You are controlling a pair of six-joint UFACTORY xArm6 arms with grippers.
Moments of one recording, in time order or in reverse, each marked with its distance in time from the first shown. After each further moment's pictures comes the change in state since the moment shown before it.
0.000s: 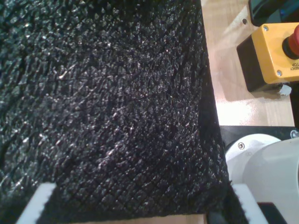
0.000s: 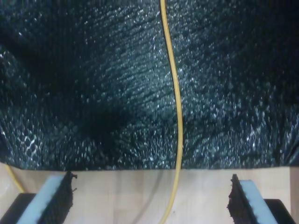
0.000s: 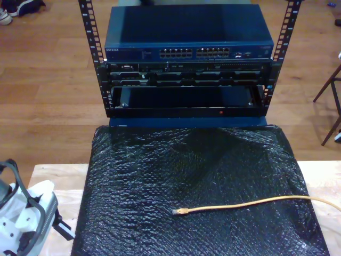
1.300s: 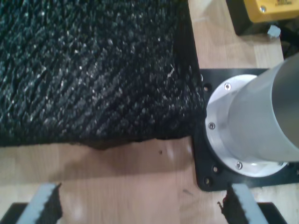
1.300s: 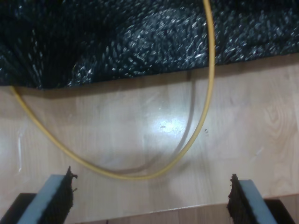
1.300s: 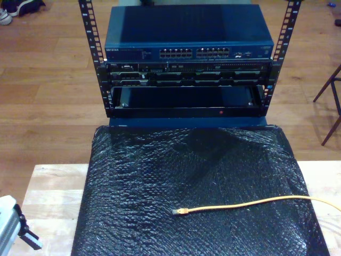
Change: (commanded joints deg) left arm 8.0 0.4 -3.1 7.2 2.6 8.8; right arm -24.5 1.5 3.8 -0.1 0.4 -17.6
